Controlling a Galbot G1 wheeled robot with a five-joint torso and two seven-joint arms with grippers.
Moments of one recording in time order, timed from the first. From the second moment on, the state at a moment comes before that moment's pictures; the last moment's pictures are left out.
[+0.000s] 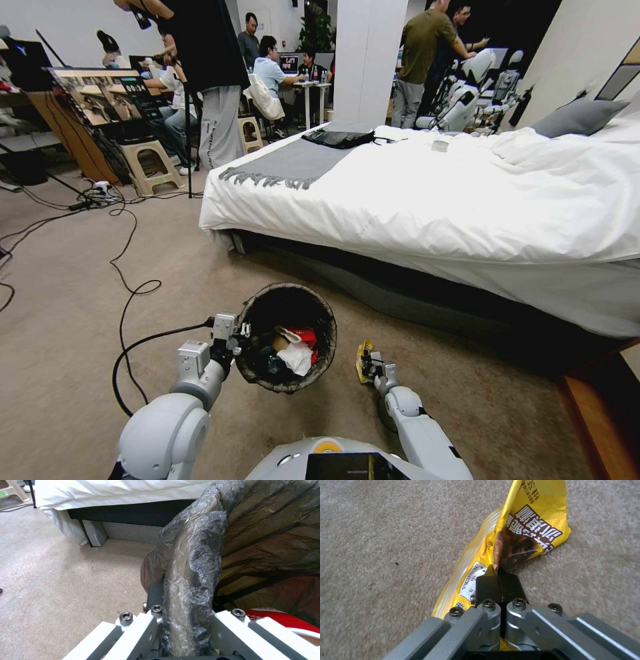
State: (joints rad) left arm 1.64 -1.34 -0.59 -2.49 -0.19 0.68 0.02; right arm -1.21 1.43 0.41 1.18 0.17 -0.15 -0.16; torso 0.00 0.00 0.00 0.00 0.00
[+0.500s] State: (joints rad) left arm 1.64 -1.34 -0.59 -2.49 -0.18 0.68 0.02; right arm -1.36 1.36 0.52 1.60 0.30 -0.18 -0.17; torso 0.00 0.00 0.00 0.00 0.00
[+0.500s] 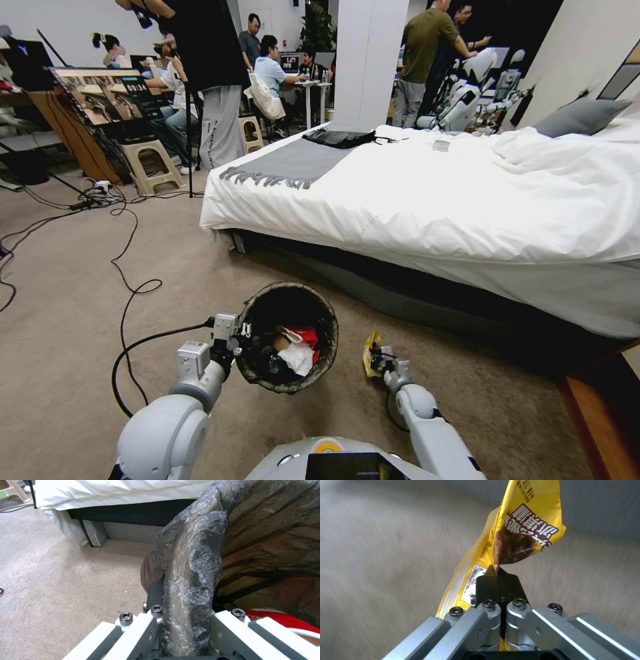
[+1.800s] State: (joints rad) left arm 1.65 -1.34 -0.58 -2.48 -0.17 0.69 0.01; right arm -1.39 1.30 0.26 2.47 0.36 -0.36 -0.13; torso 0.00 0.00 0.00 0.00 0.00
